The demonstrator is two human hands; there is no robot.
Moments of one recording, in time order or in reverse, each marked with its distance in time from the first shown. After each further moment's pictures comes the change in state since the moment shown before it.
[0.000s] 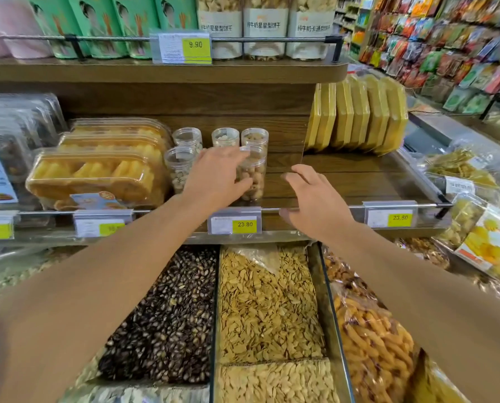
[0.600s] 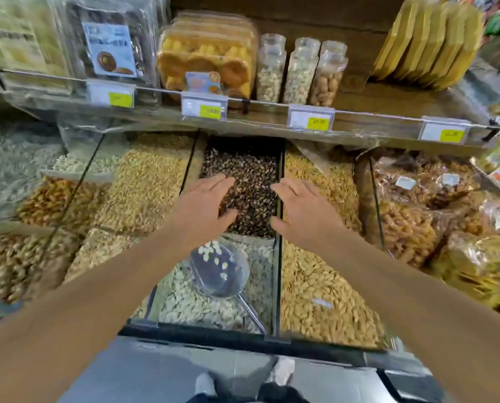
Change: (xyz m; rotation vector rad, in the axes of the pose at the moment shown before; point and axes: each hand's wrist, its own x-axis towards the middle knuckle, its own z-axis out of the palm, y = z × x) left_hand -0.360 -0.057 -0.027 -0.041 -0.273 -0.200; right_hand -0.204 -0.201 0.075 -0.043 -0.312 -0.105
